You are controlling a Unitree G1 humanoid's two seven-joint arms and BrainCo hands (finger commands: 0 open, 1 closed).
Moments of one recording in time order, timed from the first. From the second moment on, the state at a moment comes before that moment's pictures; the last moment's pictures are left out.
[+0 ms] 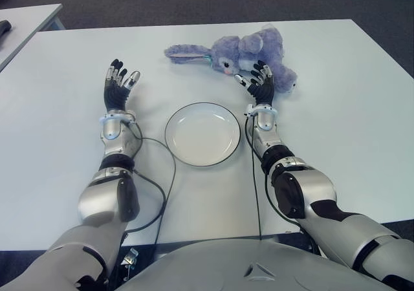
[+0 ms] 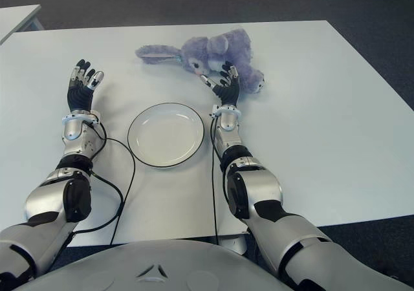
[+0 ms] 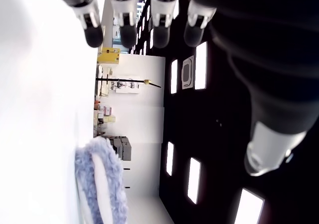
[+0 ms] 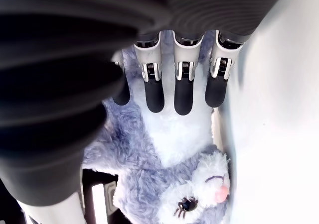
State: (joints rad) left arm -0.56 0.23 0.41 1.11 -0.14 -0.58 -0.14; right arm -0.74 0.07 -0.17 1.21 -0.04 -0.54 -0.33
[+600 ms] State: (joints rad) left arm -0.56 0.23 0.41 1.11 -0.14 -0.58 -0.14; right arm -0.74 0.07 -0.18 1.21 -0.04 -0.54 -0.33
